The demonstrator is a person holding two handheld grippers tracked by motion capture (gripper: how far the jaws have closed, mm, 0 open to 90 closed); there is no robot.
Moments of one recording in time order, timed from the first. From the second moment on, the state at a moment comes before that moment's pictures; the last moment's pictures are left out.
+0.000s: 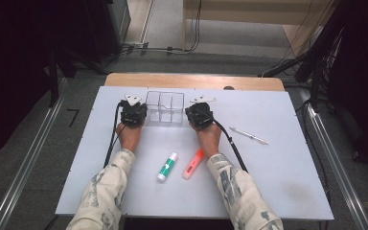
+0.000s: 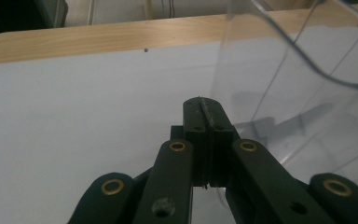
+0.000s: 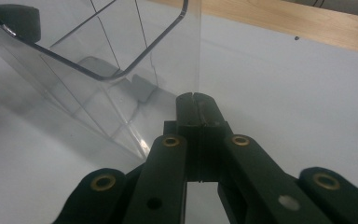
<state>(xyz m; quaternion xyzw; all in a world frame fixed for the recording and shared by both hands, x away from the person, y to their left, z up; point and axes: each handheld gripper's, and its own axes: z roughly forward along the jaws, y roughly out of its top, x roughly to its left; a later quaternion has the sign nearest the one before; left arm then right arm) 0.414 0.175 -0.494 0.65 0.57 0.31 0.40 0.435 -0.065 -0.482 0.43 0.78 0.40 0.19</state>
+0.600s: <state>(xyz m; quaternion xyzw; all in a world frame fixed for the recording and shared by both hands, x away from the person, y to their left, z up) 0.408 0.141 -0.494 0.69 0.53 0.27 0.42 0.426 -0.103 -0.487 0.44 0.78 0.39 0.21</state>
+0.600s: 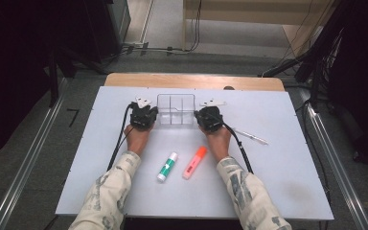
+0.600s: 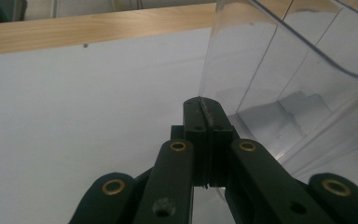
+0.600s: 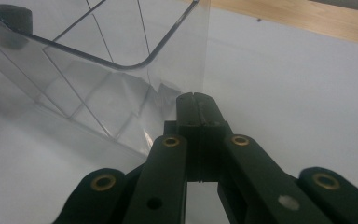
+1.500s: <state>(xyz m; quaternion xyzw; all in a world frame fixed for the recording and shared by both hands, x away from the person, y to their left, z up) 0.386 0.061 -0.491 0.73 0.49 0.23 0.41 0.386 -0.195 -0.486 0.46 0.77 0.39 0.22</state>
